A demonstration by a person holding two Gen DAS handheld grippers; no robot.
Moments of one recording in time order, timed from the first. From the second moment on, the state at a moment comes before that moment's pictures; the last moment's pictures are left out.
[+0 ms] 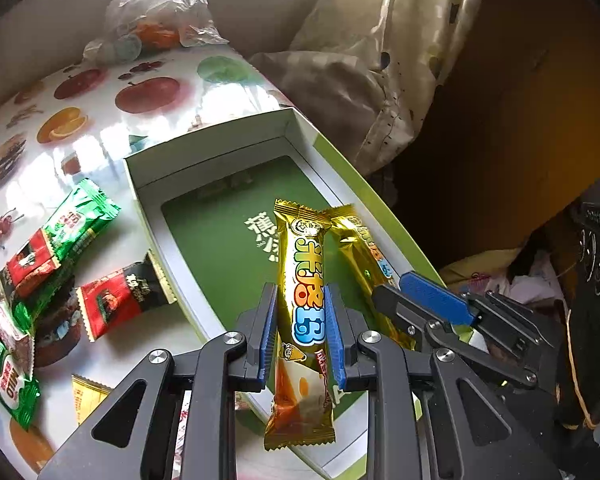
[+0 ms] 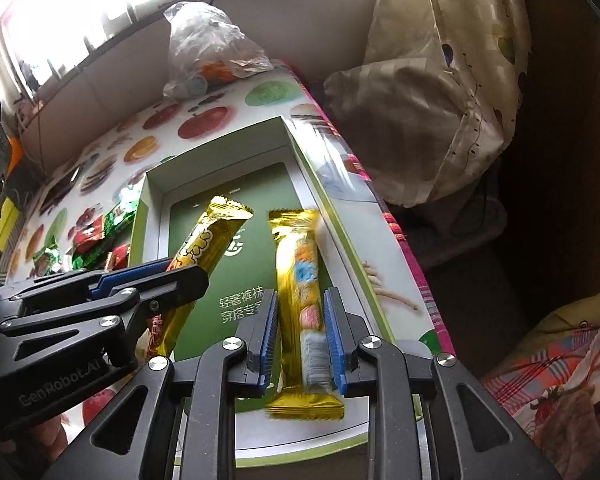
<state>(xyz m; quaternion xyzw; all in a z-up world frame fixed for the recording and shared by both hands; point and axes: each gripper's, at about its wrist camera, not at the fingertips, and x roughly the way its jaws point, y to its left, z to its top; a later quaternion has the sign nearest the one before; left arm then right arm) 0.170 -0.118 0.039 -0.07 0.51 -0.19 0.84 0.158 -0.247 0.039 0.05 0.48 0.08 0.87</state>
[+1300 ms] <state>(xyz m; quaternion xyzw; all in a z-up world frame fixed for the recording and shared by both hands) 0.127 -0.092 0.062 -0.04 0.47 -0.15 0.87 0.124 -0.248 0.057 0.06 0.45 0.06 0.89</state>
